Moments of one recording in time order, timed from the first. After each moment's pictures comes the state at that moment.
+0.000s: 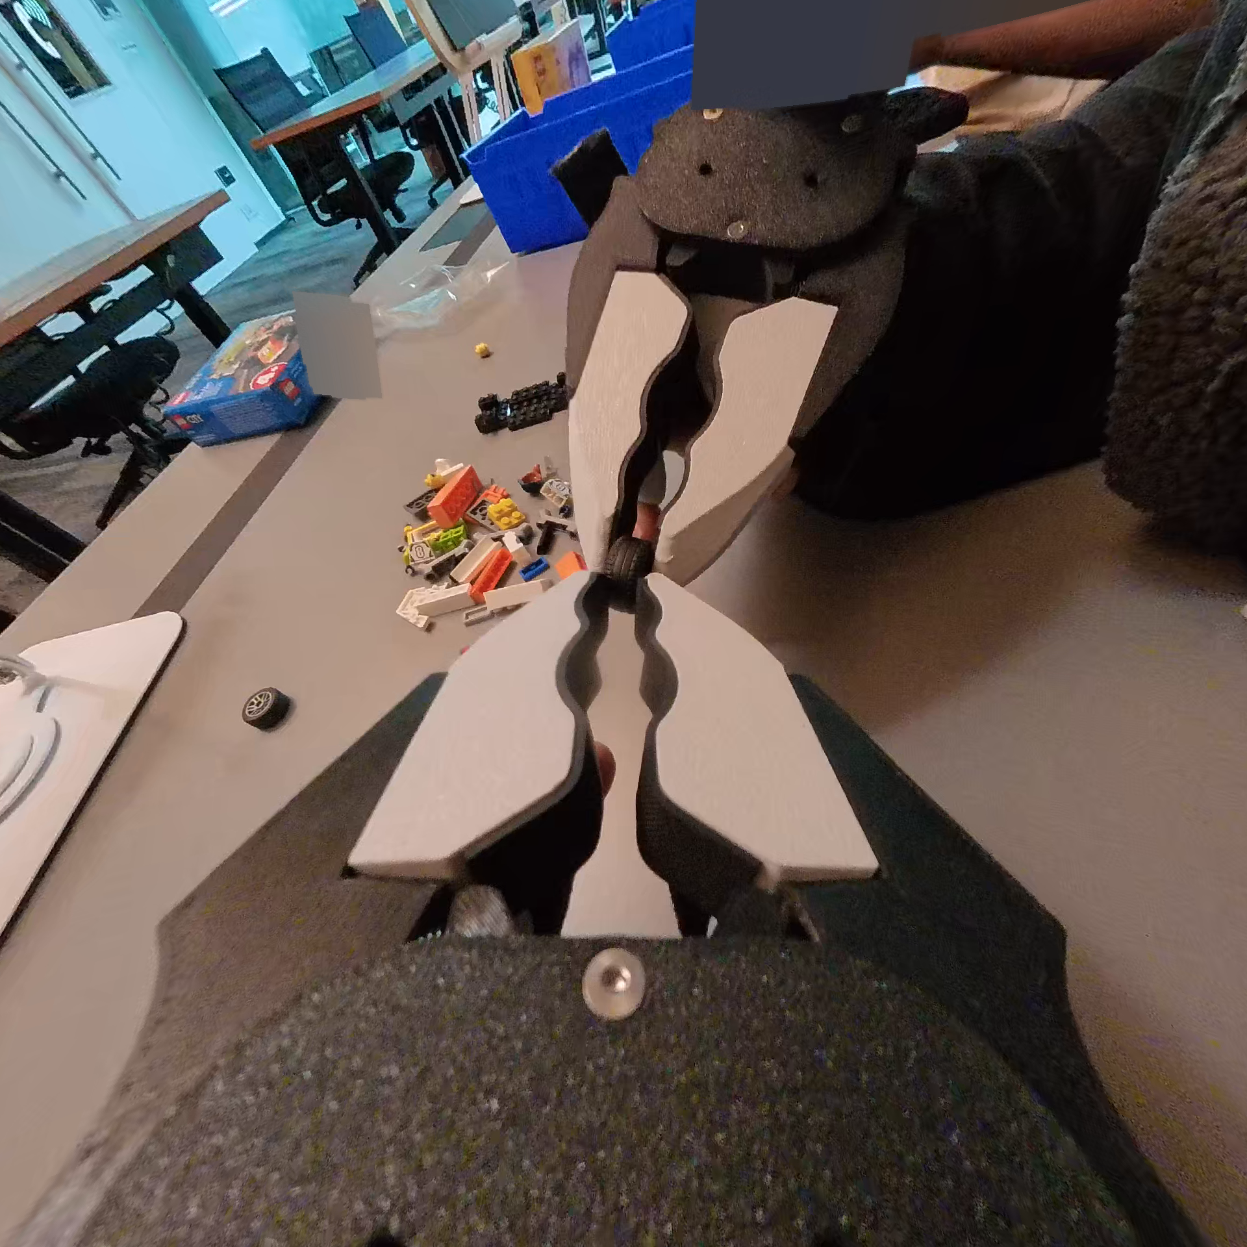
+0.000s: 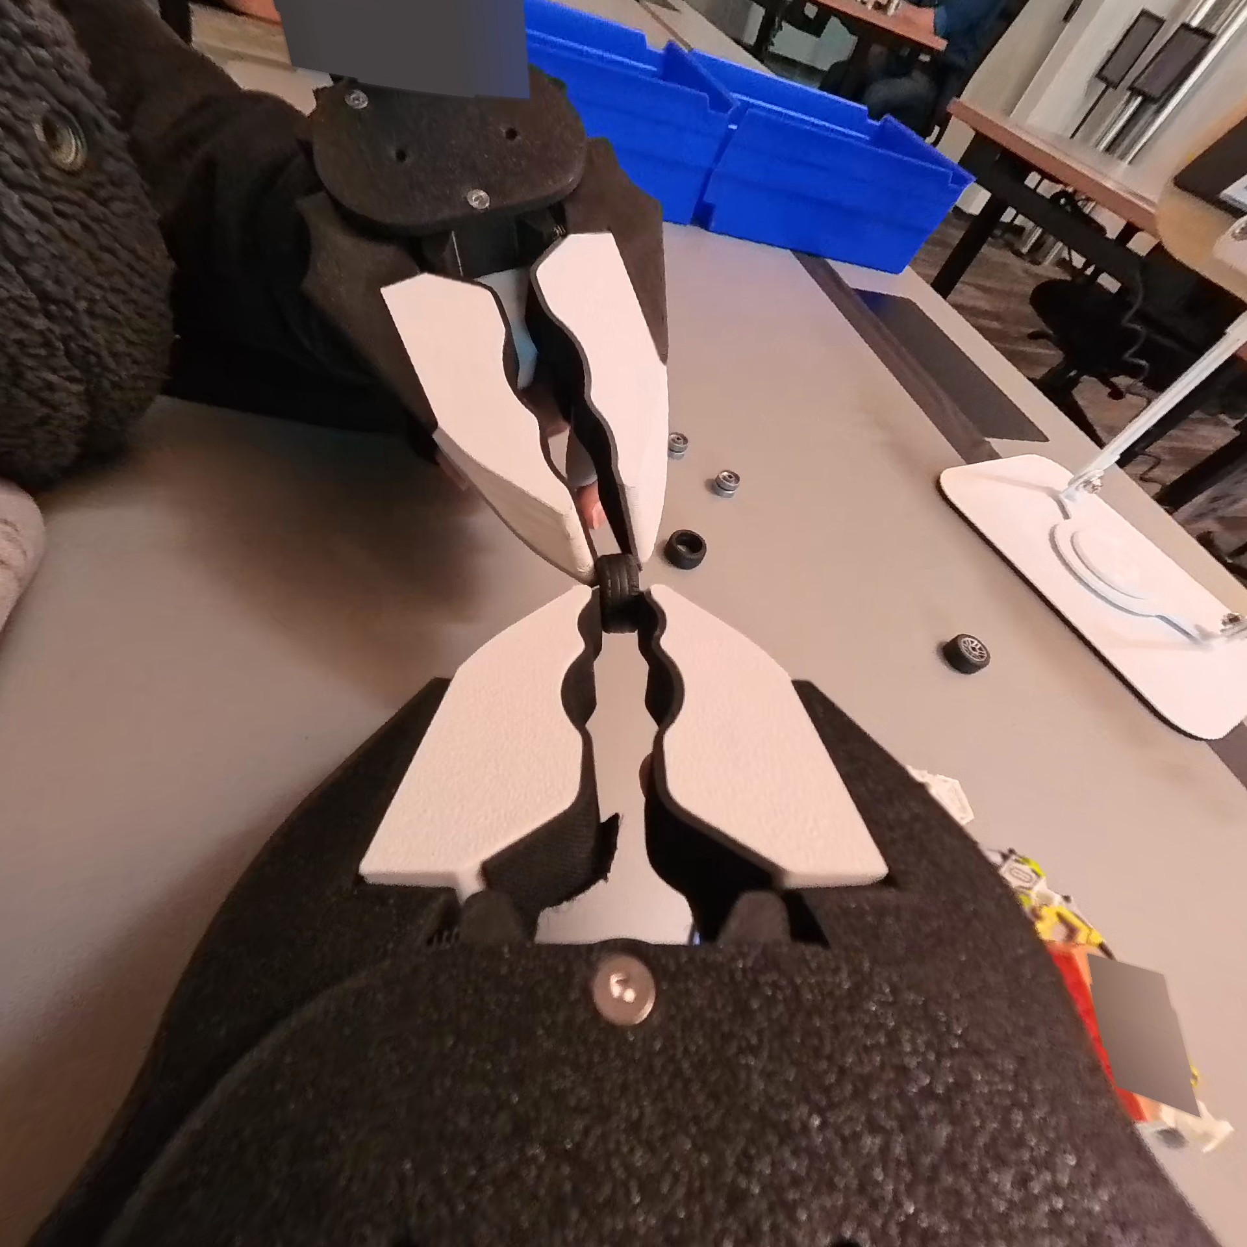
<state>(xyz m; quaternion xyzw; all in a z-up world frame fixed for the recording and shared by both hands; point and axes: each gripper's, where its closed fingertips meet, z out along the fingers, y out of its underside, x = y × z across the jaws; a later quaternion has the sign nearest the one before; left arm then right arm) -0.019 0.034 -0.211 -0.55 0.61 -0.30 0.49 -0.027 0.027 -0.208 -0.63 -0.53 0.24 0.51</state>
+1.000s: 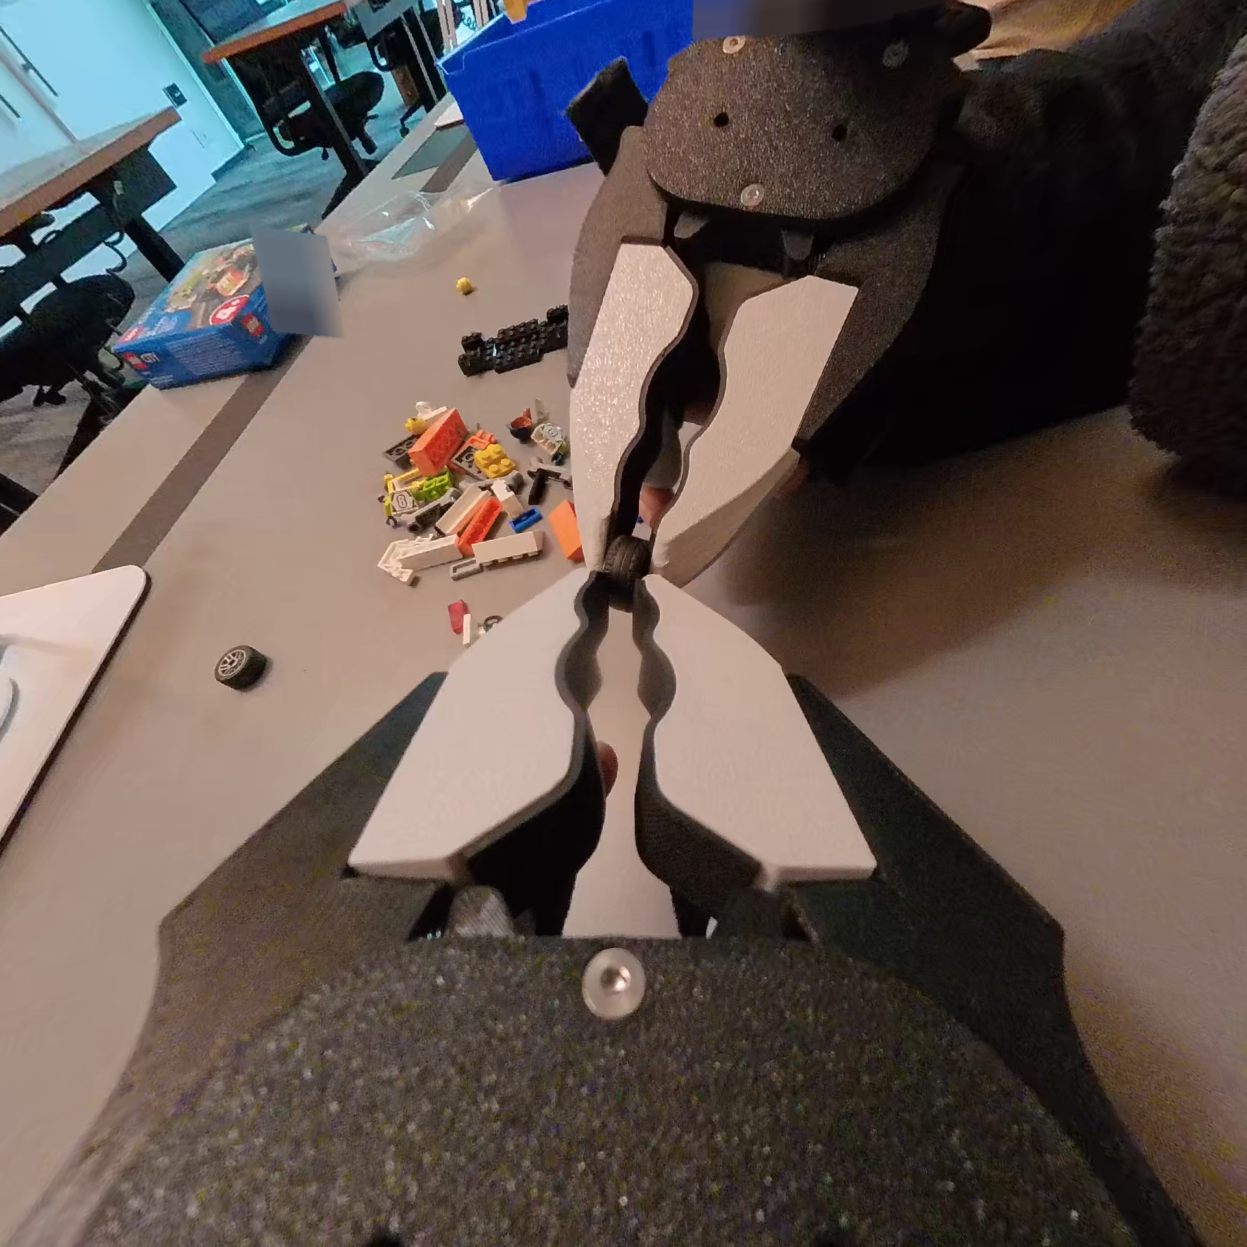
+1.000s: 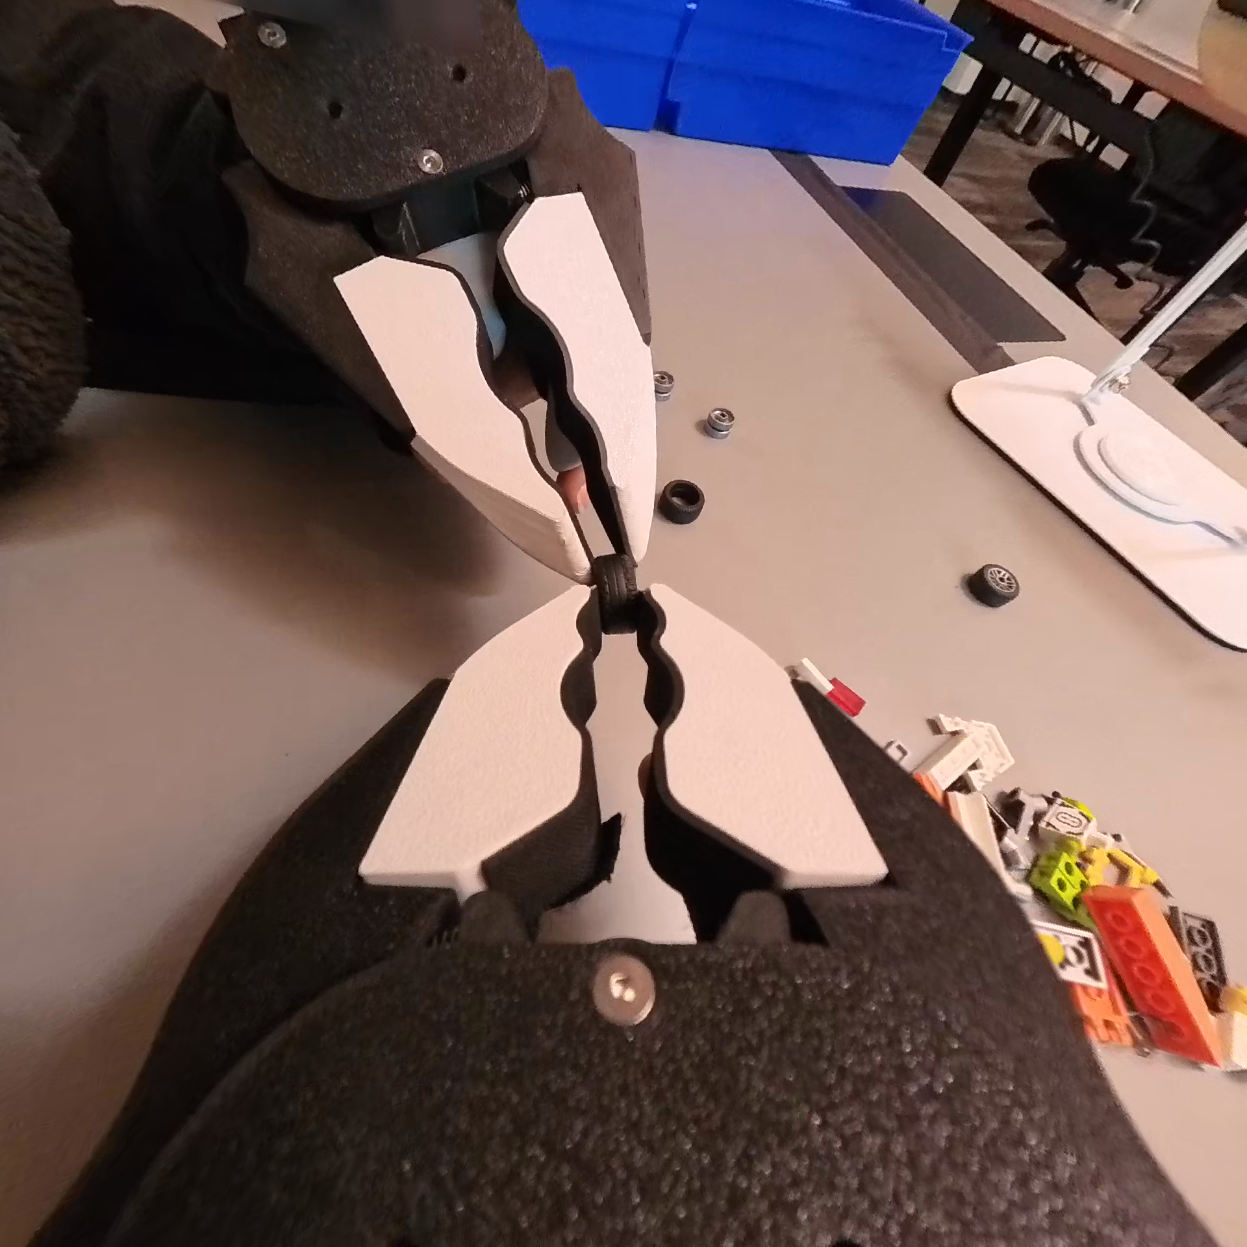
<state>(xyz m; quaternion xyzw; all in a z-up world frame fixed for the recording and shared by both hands) -0.024 0.041 -0.230 -0.56 0.62 -0.29 0.46 -0.030 0.039 -0.228 -0.68 -0.50 0.22 0.48</state>
